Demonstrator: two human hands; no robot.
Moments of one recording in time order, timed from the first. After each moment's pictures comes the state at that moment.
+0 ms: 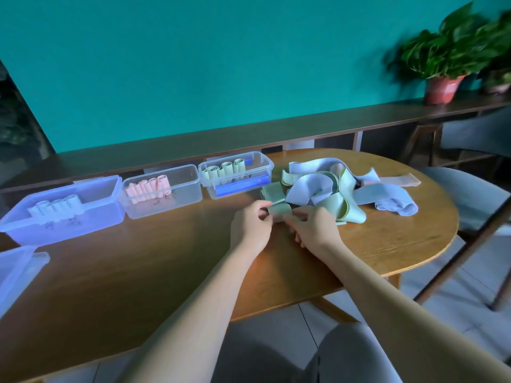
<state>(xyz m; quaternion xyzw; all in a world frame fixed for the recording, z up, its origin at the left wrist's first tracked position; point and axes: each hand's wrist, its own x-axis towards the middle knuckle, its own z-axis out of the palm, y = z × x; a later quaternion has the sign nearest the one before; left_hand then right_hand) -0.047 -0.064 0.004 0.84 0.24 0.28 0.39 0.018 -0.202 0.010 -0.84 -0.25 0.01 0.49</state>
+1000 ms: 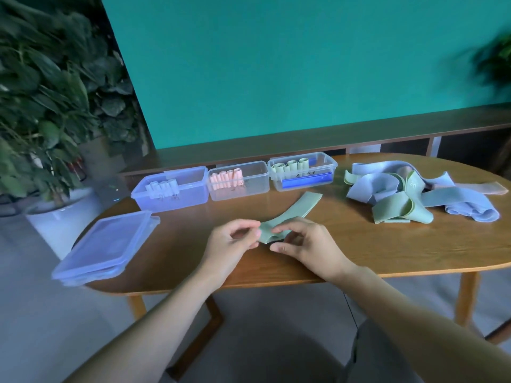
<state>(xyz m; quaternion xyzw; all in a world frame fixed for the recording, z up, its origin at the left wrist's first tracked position) -0.253 -0.024 0.019 0.73 0.21 0.33 0.56 -0.097 -0.164 0.005 -0.67 -0.56 0.06 0.49</state>
